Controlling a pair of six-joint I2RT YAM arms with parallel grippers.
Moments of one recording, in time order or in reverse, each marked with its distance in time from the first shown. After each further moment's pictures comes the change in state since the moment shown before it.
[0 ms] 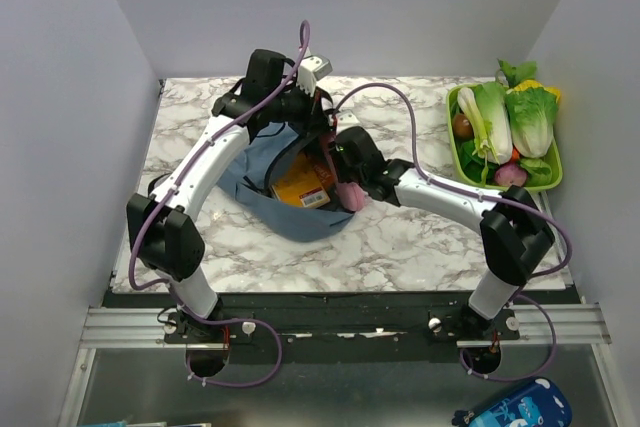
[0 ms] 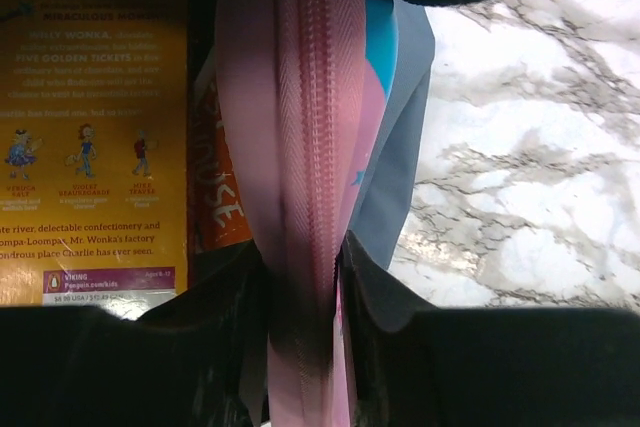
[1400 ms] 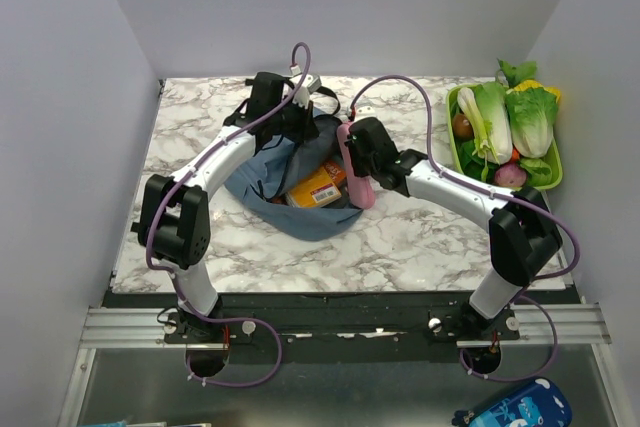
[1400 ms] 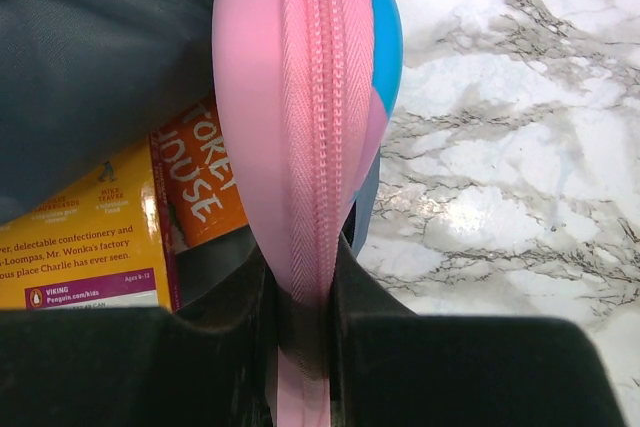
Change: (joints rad) left arm 0.050 0.076 -0.248 0.314 -0.170 -0.032; right arm -0.093 -0.031 0.011 -0.115 -0.036 0.061
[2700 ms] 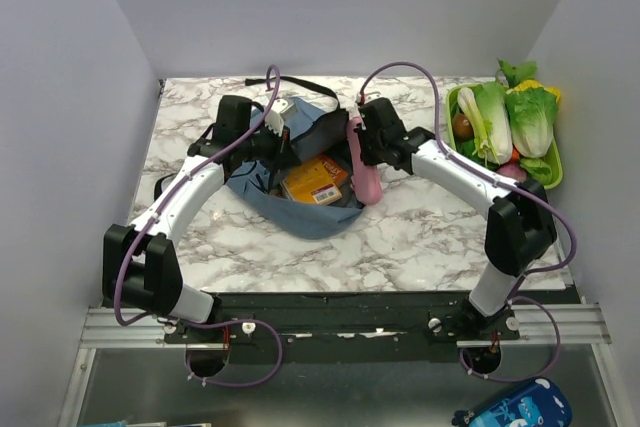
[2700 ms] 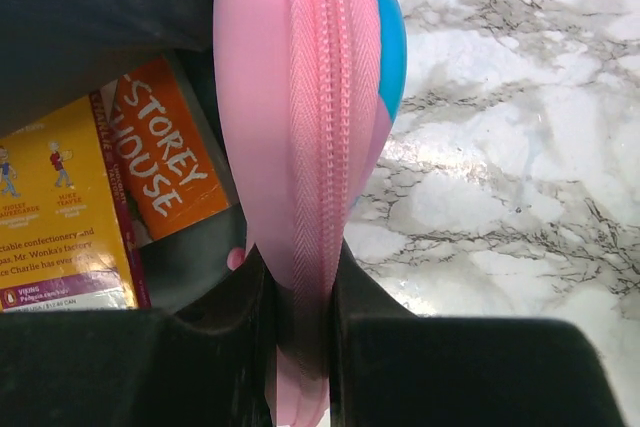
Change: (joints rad) left arm 0.080 -0.328 -0.278 -0.128 0.212 0.081; right arm -0.114 0.048 0.172 -0.225 -0.103 -0.012
